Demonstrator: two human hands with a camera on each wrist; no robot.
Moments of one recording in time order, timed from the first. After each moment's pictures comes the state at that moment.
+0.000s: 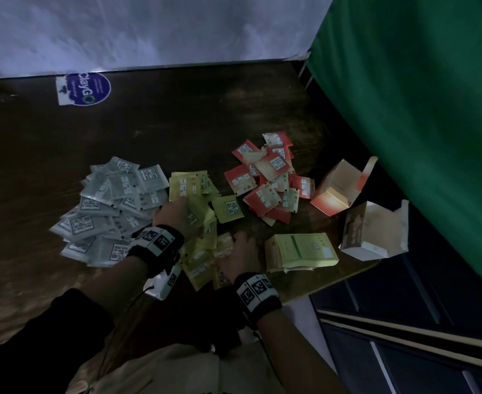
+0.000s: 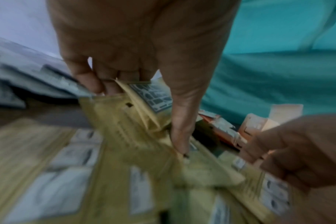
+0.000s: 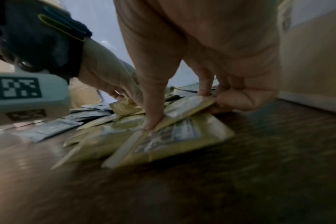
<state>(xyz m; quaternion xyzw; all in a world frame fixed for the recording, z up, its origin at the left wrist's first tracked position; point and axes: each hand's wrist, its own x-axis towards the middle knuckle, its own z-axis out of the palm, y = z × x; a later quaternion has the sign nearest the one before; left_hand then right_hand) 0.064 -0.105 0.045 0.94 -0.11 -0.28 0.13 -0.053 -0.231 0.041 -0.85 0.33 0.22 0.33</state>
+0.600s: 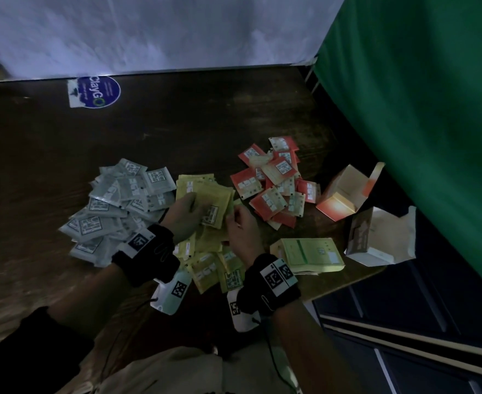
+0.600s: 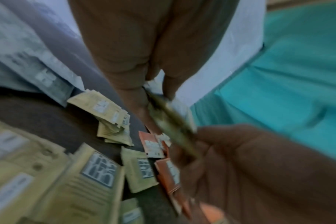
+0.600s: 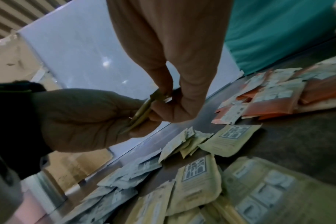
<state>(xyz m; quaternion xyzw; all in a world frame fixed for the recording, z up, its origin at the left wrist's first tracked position) 0.051 -0.101 0.104 0.83 -0.06 -0.31 0.47 -0.014 -0.229 0.084 -0.75 0.27 0.09 0.60</state>
